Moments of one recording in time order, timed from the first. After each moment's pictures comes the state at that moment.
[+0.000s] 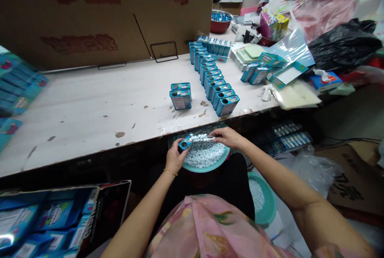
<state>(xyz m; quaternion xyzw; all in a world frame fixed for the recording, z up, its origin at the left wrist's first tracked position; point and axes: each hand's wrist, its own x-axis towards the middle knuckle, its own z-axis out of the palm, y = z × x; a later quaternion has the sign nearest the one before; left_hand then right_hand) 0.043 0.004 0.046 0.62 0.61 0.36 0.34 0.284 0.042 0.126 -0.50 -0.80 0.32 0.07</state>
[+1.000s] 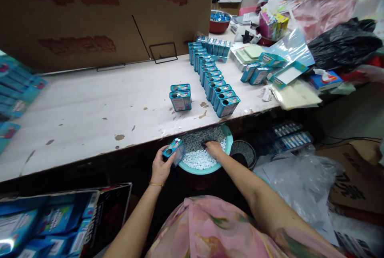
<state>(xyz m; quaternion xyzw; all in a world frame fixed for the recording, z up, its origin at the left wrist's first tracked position) 0.003 -0.011 0.040 0.49 0.64 0.45 0.40 0.239 0.034 0.000 -0.61 -0.76 0.23 -0.07</state>
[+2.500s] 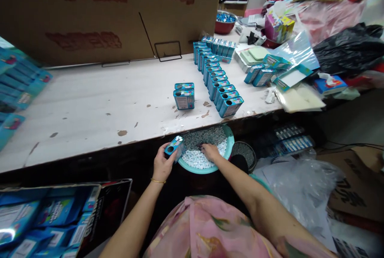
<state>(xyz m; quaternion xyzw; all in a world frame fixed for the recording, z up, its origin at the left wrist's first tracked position) 0.003 -0.010 0.041 0.54 0.65 0.42 0.33 0.223 0.026 0.002 -0.61 -0.74 0.27 -0.07</state>
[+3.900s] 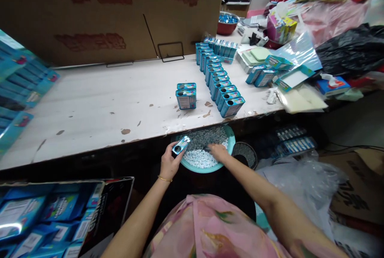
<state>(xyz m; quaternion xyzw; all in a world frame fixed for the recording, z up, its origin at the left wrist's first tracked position) 0.019 -0.015 0.050 0.60 0.62 0.40 0.31 0.245 0.020 0.036 -0.59 -0.77 0.21 -0.14</state>
